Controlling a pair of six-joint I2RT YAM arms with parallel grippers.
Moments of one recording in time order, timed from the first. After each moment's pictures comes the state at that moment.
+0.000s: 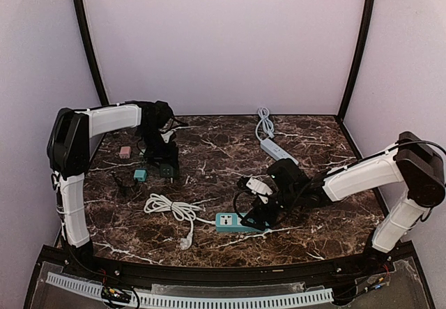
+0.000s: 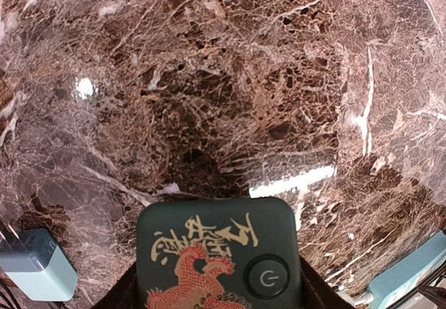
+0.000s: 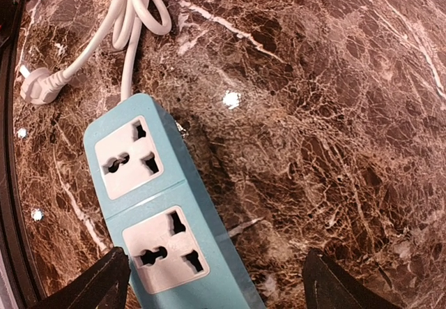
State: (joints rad) left arm -0.41 2.05 1.63 -1.00 0.16 -0.28; right arm 0.93 1.61 0.73 0.02 -0.27 -0.01
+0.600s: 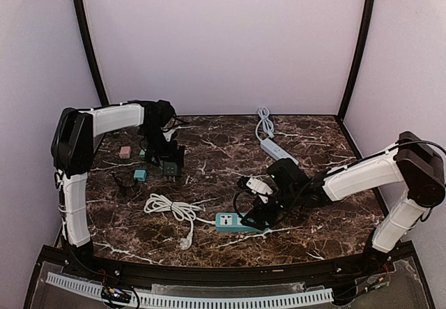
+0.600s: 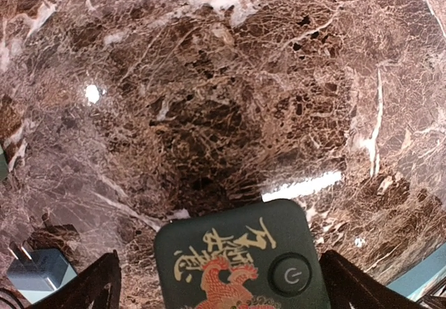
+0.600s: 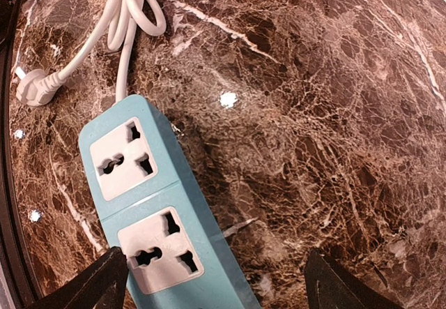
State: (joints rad) left arm -0.41 2.10 1.69 -0.99 0.14 -0.27; right arm 0.93 1.61 0.73 0.02 -0.26 -0.01
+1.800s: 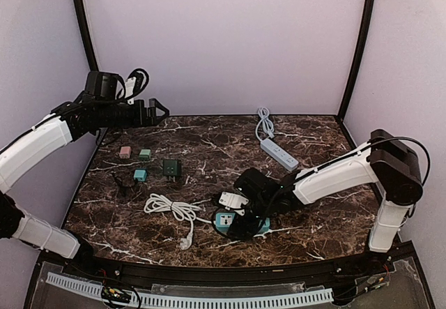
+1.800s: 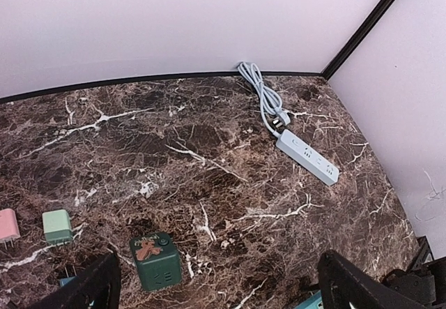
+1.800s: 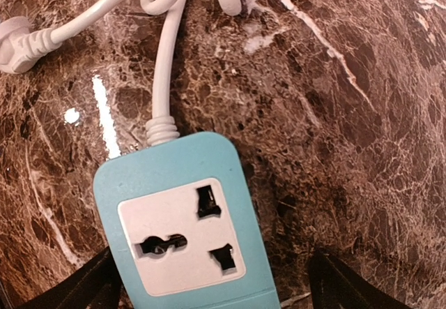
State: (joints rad) left arm -0.44 1.29 1.23 -0.46 0.16 -0.33; right arm 1.10 1.82 0.98 -0.17 -0.07 -0.15
